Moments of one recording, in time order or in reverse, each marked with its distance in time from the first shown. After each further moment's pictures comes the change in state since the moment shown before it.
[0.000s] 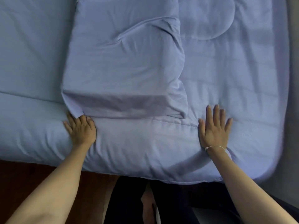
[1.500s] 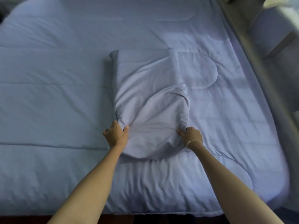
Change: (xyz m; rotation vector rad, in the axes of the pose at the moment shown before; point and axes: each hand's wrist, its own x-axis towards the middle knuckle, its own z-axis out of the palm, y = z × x) left_hand 0.083 0.071 -0.153 -0.280 0.041 0.112; right_hand 0.035 -0.203 -0.114 0.359 -0.306 0.244
